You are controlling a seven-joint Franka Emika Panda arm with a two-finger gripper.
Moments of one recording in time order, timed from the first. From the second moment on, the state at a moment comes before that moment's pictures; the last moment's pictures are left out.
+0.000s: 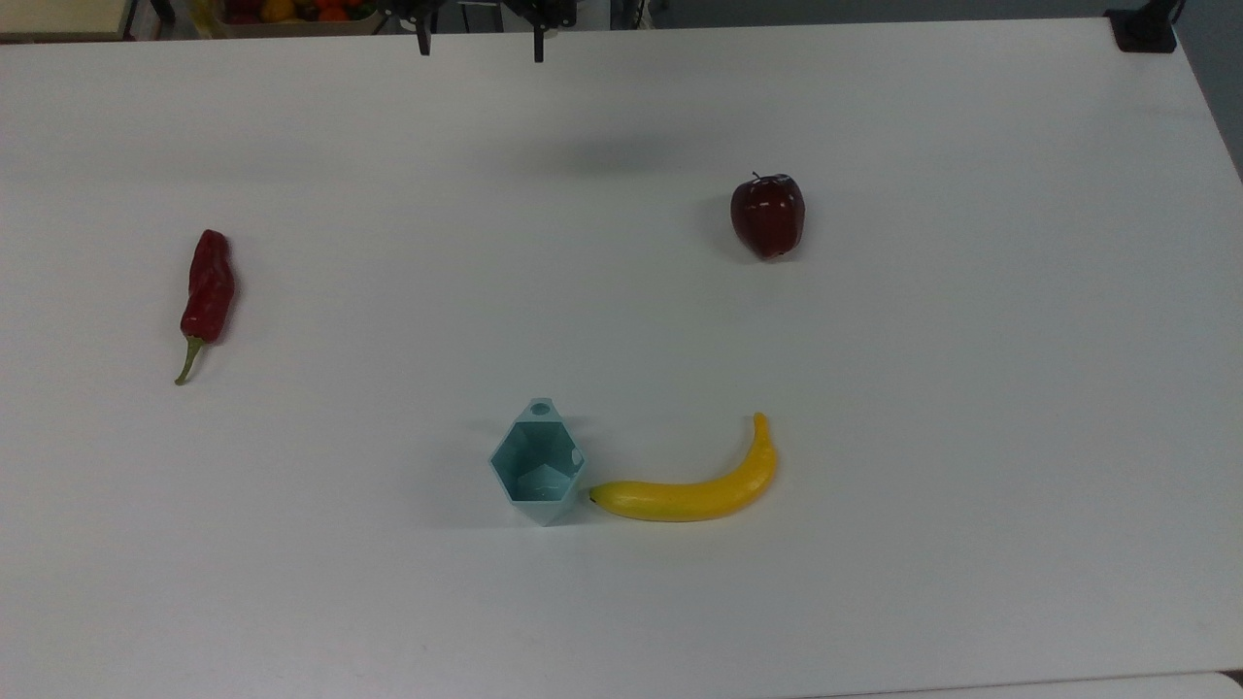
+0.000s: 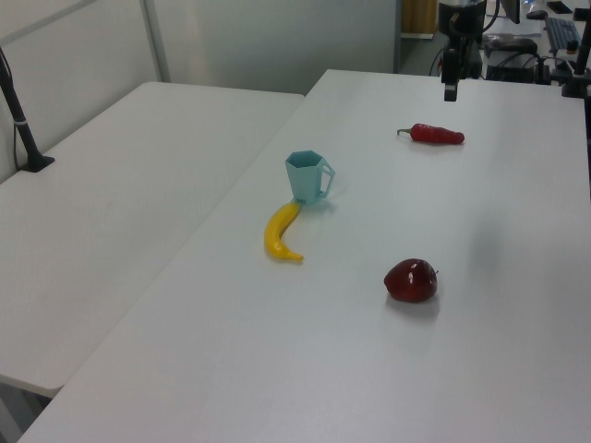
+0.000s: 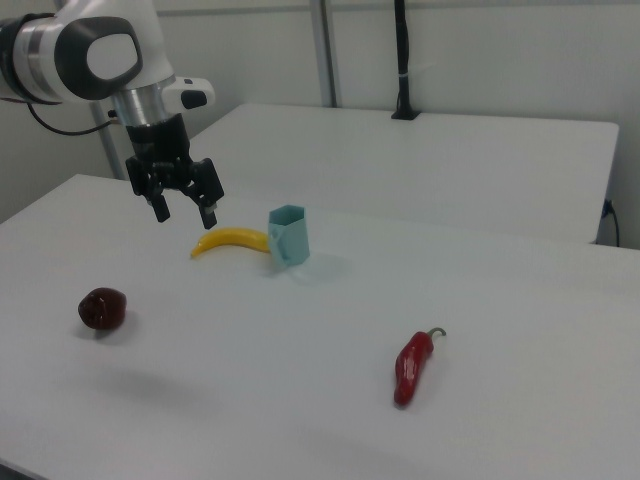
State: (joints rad) arm 0.01 -0.02 0.05 -1.73 -0.08 1.70 0.01
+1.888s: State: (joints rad) arm 0.01 0.29 0.06 -1.57 -0.07 2.05 0.01
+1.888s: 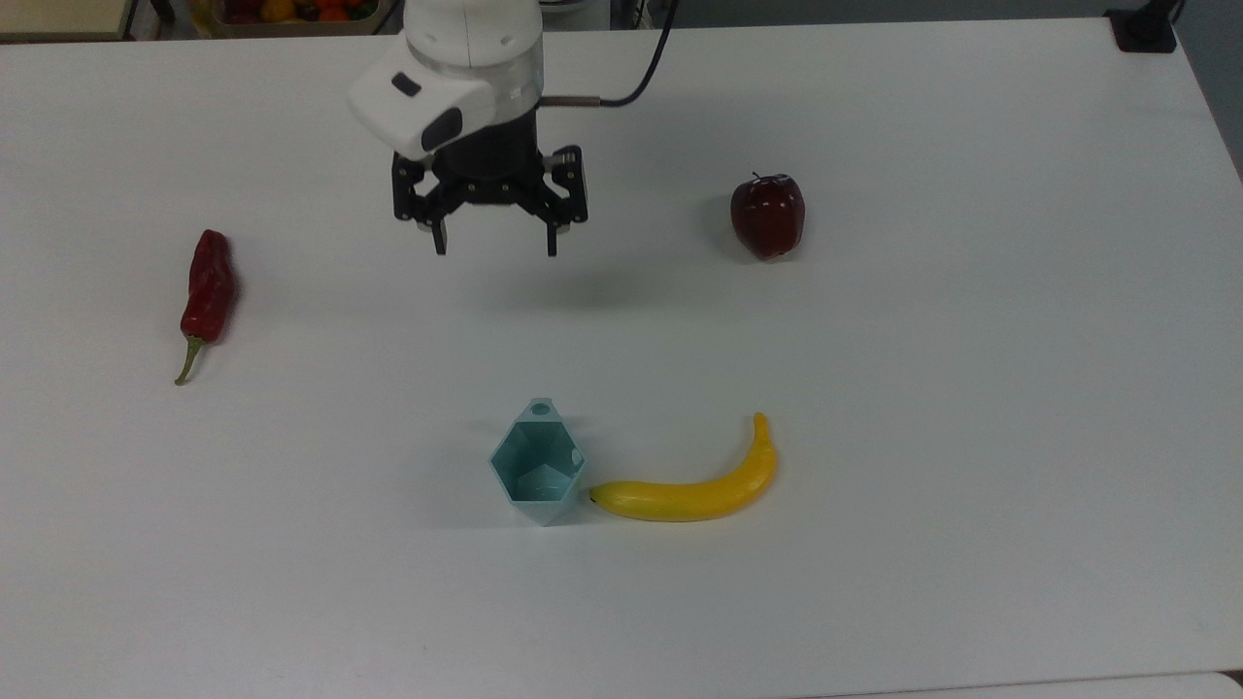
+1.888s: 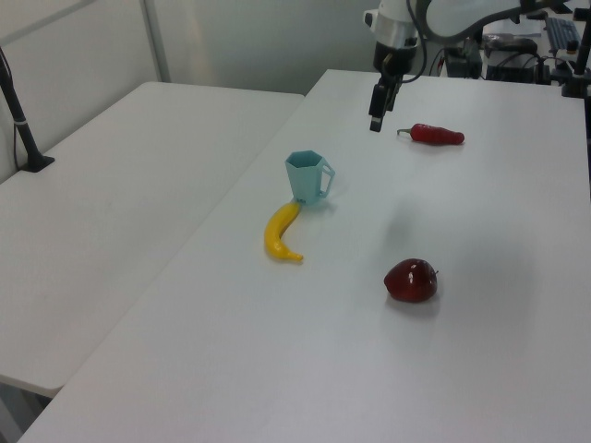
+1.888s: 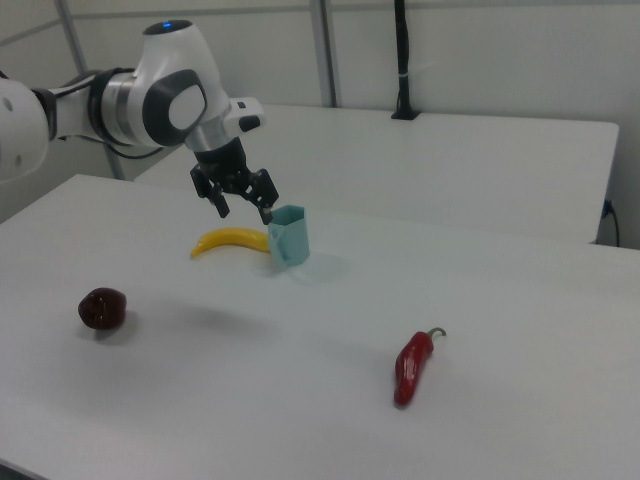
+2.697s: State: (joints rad) arm 0.04 0.52 0.06 -1.57 -0.07 2.43 0.04
